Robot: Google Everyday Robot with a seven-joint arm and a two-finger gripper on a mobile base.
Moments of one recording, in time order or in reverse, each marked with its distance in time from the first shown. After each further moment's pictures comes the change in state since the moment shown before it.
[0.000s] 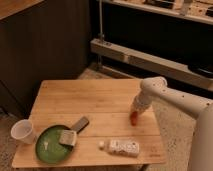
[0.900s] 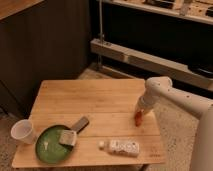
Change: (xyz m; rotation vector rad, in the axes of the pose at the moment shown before) arm 0.001 -0.025 -0.007 0.018 0.022 0.037
